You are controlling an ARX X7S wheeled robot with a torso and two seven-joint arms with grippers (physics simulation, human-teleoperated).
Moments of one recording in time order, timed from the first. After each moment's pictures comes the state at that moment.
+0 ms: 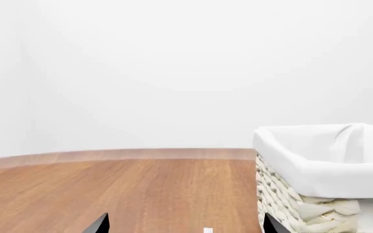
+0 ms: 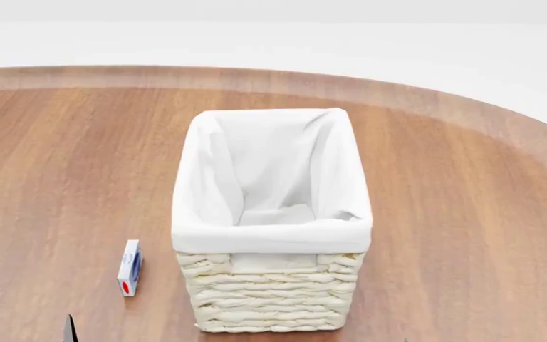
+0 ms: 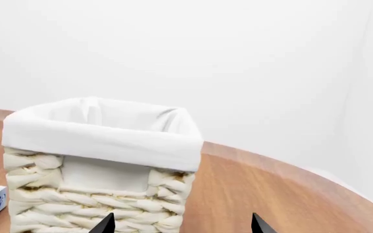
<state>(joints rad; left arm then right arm) 0.10 -0.22 0.21 0.15 -0.08 0.19 -0.37 -0.09 0.22 -0.29 -0.09 -0.01 -0.18 0.33</state>
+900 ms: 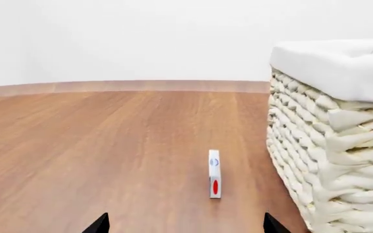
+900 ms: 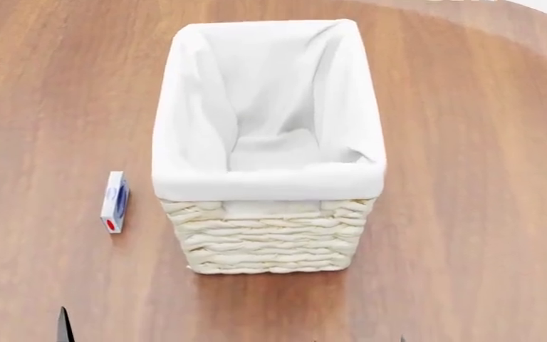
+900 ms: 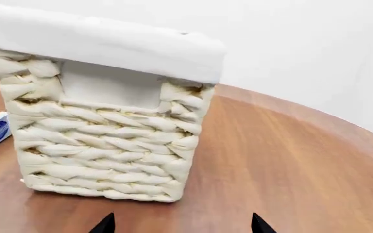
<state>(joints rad) 0.07 -0.24 0.20 0.13 -0.16 0.13 -0.37 -0.08 0.23 -0.31 -0.07 0.00 -0.17 0.35</state>
